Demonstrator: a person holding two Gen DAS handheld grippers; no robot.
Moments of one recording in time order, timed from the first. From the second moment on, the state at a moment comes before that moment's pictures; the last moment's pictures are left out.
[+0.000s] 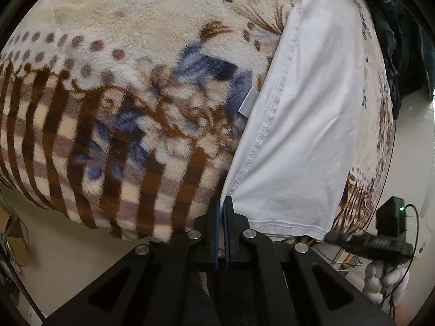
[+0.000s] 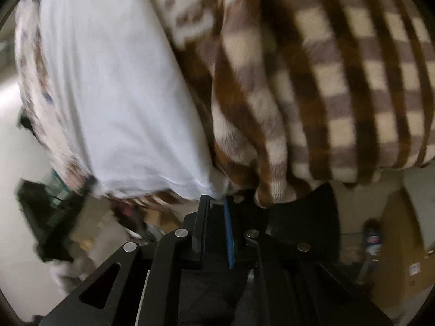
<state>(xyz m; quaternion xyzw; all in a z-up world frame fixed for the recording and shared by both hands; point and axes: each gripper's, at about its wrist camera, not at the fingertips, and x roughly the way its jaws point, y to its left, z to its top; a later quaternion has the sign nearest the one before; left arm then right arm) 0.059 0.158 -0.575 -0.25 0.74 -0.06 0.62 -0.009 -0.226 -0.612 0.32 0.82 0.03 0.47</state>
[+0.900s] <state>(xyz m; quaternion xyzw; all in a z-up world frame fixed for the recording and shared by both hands) 0.059 0.133 -0.592 -0.26 0.79 -0.08 0.55 0.021 -0.240 -0.612 0.22 0.84 0.00 0.50</state>
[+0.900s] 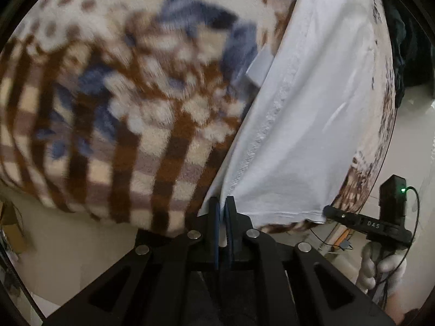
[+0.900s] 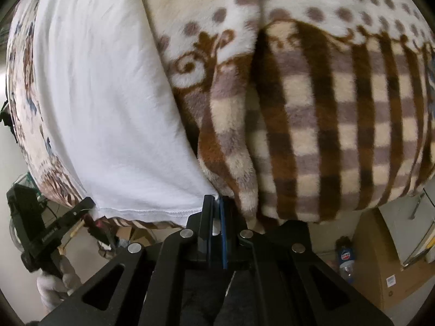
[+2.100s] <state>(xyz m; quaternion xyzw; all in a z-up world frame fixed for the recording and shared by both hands) 0.505 0.083 -0.551 -0.27 0.58 -0.07 0.77 0.545 -0.261 -0.580 0.27 0.69 0.06 0.67</state>
